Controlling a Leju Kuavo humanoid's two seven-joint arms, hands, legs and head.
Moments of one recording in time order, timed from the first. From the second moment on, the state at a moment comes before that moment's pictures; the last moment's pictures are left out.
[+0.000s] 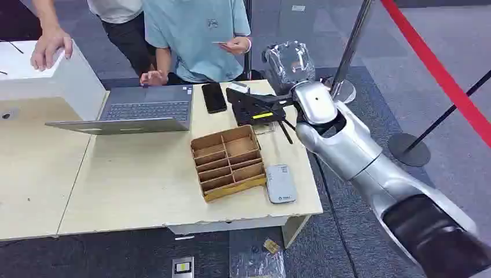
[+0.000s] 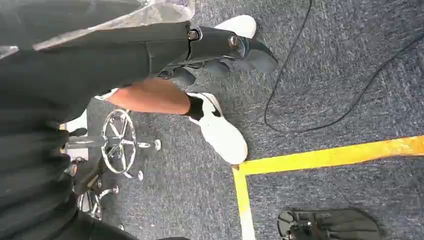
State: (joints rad) left arm -0.08 0.04 -0.59 -0.22 0.32 0.07 0.09; right arm -0.99 -0.23 0.80 -1.22 0.98 -0.16 0.43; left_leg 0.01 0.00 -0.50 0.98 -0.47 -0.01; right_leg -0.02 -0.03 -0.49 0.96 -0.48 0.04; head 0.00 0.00
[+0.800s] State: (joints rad) left arm -0.08 0.04 -0.61 -0.22 0.34 0.08 0.09; right arm -0.98 -0.23 0.80 -1.22 0.97 -0.16 0.42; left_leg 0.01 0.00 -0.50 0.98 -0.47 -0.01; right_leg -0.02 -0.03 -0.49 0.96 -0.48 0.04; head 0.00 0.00
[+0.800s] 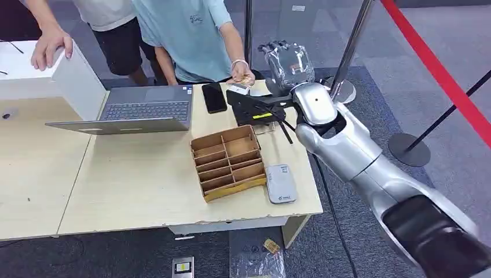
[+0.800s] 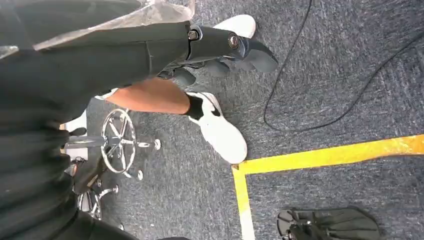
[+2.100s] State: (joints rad) left arm -0.08 0.04 -0.64 -0.22 0.35 0.08 0.09; right arm -0.88 -0.14 0.82 -1.13 0.99 -0.22 0.35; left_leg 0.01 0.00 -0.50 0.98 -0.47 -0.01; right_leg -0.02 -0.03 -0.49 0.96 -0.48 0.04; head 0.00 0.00
